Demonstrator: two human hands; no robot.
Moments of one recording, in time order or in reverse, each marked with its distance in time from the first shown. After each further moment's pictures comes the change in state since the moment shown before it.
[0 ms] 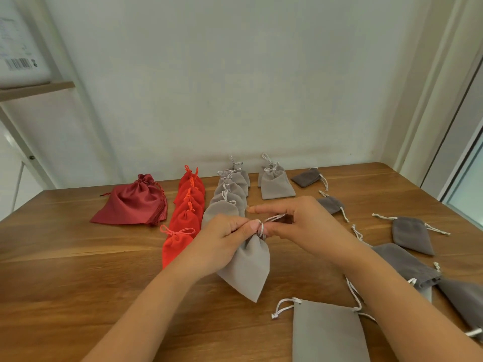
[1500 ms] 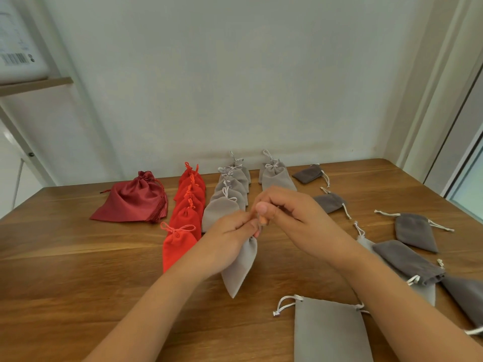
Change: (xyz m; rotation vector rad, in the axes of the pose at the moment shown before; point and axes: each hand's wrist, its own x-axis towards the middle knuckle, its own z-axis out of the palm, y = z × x) left_hand 0.008 -0.008 0.008 -0.069 0.028 0.059; right_hand 0.007 0.009 0.009 -0.019 0.077 -0.253
